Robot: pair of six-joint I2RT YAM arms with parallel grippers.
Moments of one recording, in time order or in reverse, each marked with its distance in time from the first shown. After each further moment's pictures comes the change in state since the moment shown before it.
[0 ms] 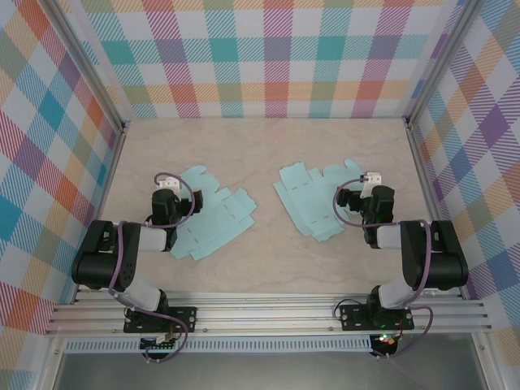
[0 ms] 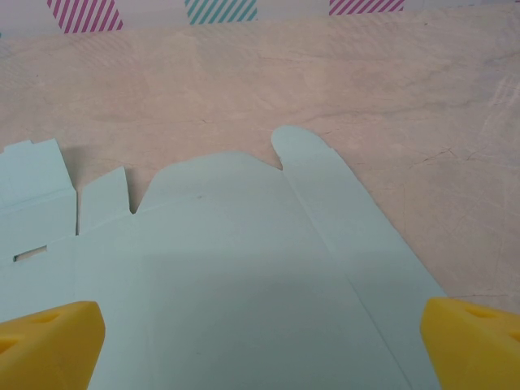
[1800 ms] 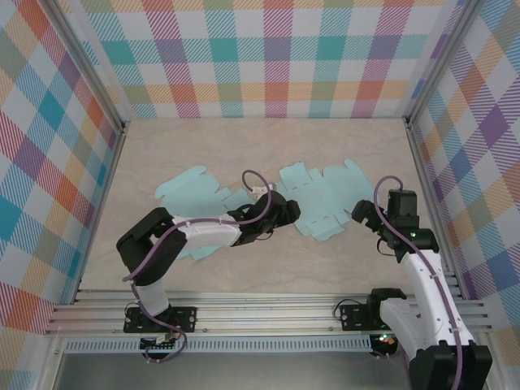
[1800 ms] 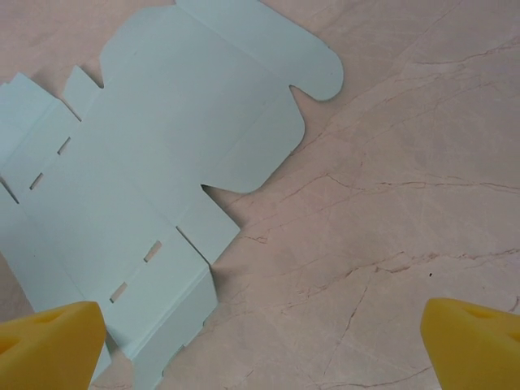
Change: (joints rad) left arm -0.851 0.237 0.605 -0.615 -0.101 -0.931; right arm 0.000 -0.732 0.269 -1.452 0.098 0.430
